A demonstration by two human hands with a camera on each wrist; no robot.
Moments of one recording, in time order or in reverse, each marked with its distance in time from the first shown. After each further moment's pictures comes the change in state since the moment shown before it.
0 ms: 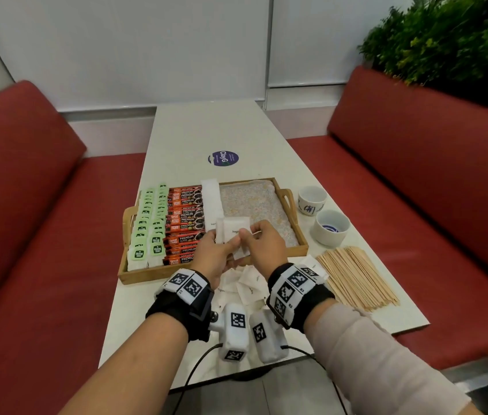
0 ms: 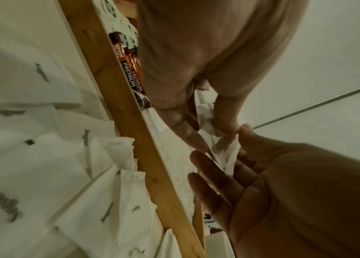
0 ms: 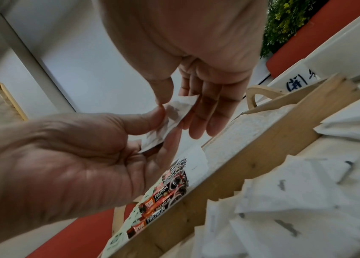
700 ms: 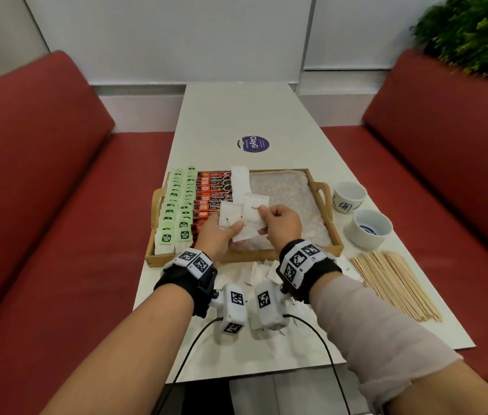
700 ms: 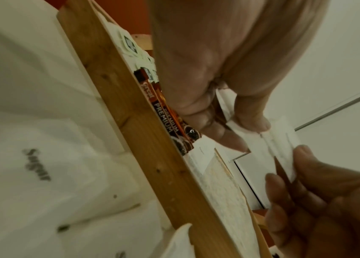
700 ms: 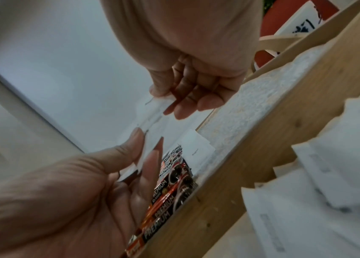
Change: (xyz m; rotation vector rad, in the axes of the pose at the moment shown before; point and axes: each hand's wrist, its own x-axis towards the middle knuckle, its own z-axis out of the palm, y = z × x) left_hand 0.038 0.004 -0.053 0.046 0.090 0.067; right_hand 0.046 -0.007 0.047 0.201 0.025 0.114
